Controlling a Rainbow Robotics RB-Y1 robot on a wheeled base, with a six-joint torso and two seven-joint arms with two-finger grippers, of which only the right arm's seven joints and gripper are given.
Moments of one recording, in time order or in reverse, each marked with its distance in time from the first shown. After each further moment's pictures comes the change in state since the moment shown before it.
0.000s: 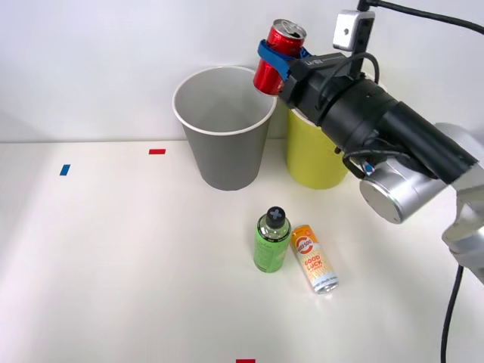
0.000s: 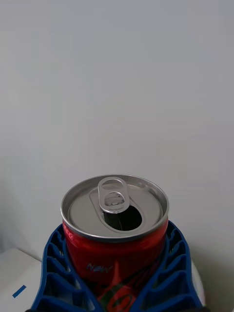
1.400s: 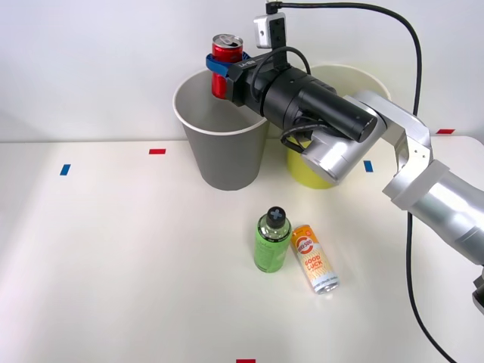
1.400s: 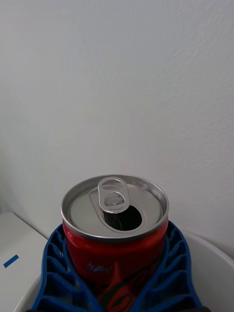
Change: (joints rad) arm -0.322 0.072 0.241 0.398 0.013 -0.045 -0.055
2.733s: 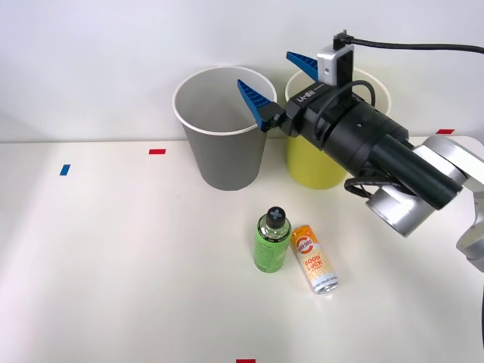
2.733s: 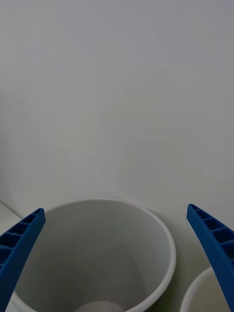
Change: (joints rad) arm 0.382 -0.214 -0.155 -0.413 0.228 -0.062 -0.006
